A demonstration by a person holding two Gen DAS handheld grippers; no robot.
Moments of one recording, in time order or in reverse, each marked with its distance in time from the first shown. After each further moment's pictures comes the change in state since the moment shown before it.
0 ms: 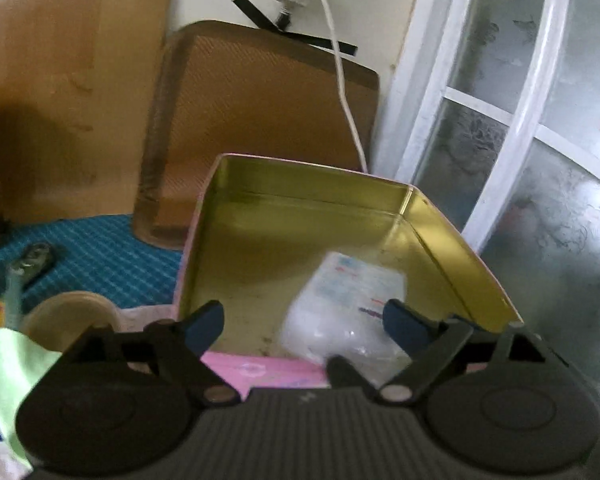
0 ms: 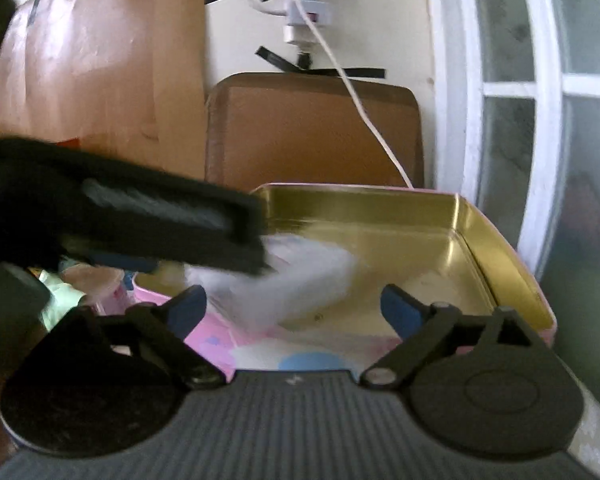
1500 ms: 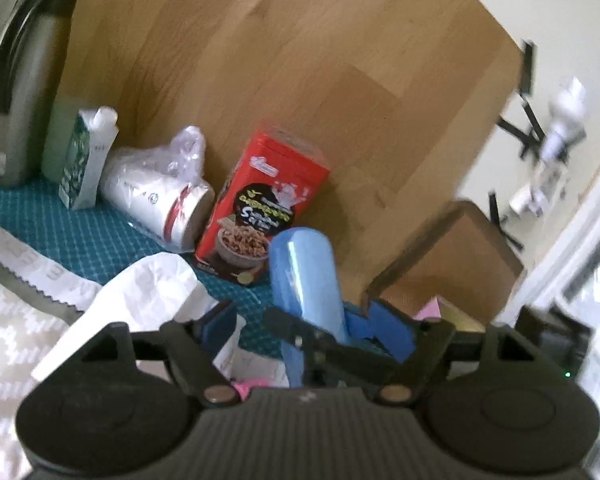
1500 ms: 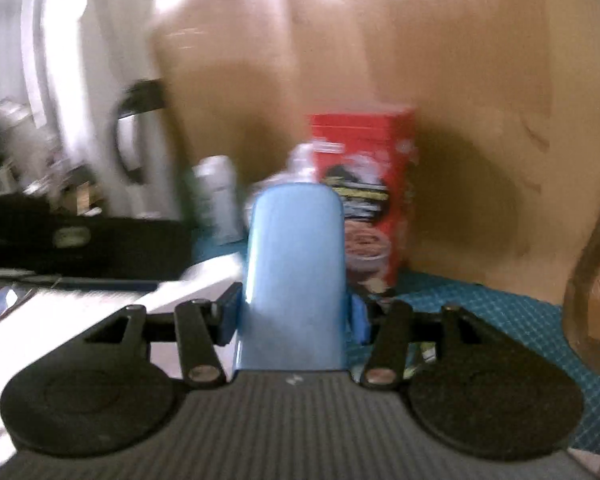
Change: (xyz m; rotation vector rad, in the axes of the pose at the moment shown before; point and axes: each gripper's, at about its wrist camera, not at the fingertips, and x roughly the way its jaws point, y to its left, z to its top) left arm -0.163 0.259 -0.012 -0.432 -0.230 0.152; right arm 0.103 0.273 0.059 -0.249 0.179 0.719
